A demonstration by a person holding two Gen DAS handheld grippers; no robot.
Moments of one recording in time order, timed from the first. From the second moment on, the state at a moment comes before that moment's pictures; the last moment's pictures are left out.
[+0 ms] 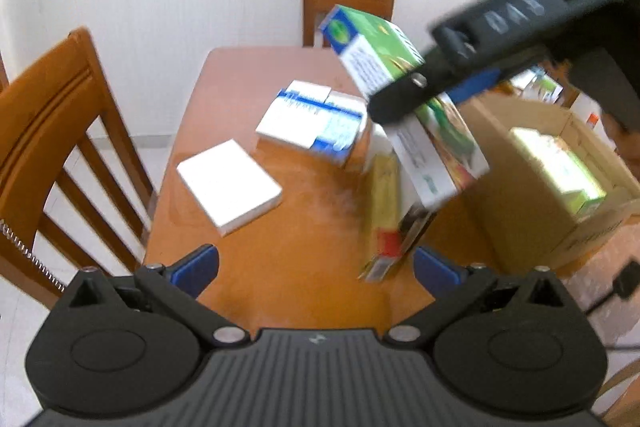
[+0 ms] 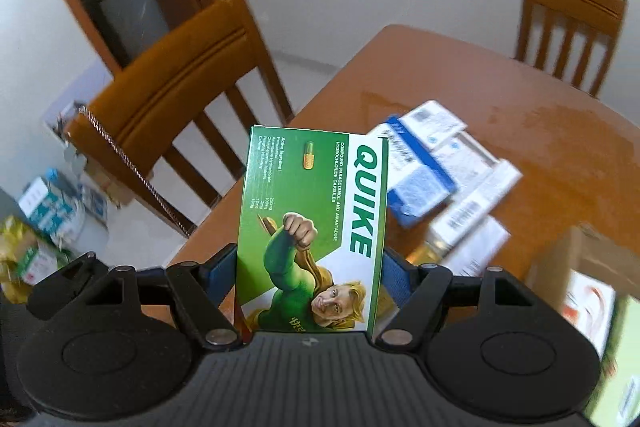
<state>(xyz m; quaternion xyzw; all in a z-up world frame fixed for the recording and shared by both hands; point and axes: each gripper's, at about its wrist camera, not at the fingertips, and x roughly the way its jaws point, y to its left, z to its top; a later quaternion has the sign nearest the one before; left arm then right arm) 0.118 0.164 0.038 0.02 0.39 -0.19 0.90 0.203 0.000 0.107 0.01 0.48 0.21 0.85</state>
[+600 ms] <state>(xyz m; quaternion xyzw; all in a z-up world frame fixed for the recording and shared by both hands) 0.074 0.057 0.071 0.07 0.37 -0.26 0.89 0.129 -0.216 0.127 0.16 0.43 0.01 0.89</state>
